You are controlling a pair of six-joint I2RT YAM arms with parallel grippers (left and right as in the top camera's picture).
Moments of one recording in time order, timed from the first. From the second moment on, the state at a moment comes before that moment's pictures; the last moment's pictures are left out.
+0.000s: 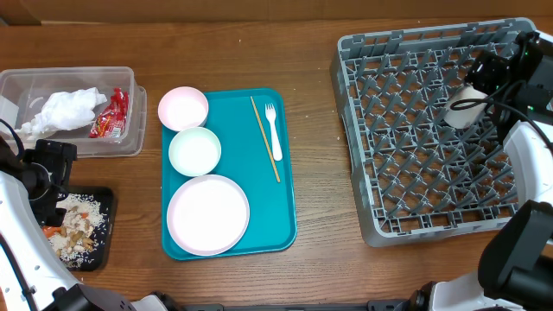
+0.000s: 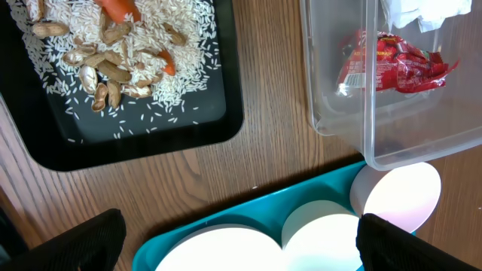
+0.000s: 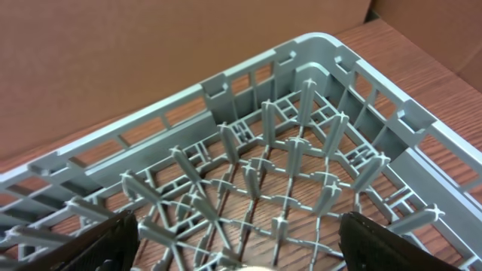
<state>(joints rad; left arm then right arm) 0.68 1.47 1.41 -1.26 0.12 -0.78 -0.34 1.70 1.28 -0.14 -0.04 0.12</state>
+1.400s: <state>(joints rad) 0.68 1.47 1.41 -1.26 0.12 -0.78 0.85 2.03 1.28 0.09 -0.09 0.30</state>
